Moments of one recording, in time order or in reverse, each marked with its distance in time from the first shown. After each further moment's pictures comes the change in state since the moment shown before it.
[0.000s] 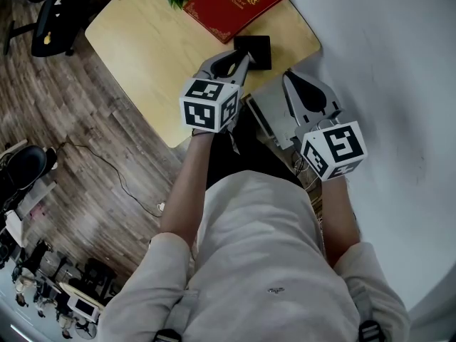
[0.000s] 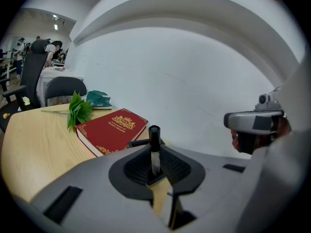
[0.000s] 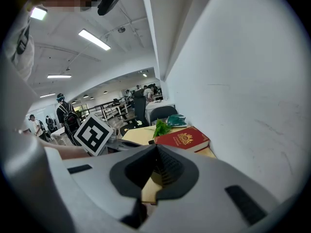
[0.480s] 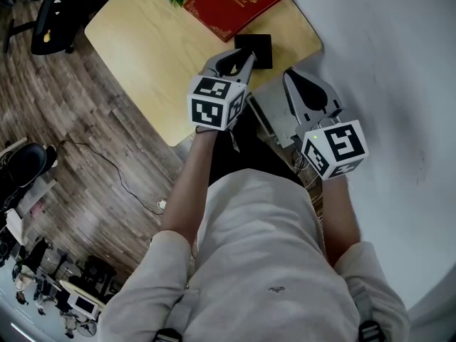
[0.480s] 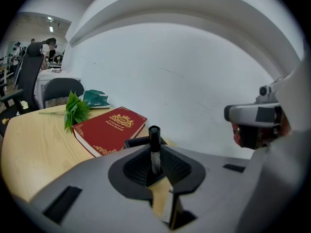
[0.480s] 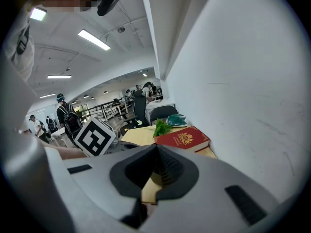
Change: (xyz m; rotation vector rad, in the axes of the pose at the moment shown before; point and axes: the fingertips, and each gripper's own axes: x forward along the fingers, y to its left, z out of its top) left arm 0.010 -0.003 -0.006 0.037 0.027 0.005; right arm 0.004 -0.001 0.000 0.003 0.005 0.005
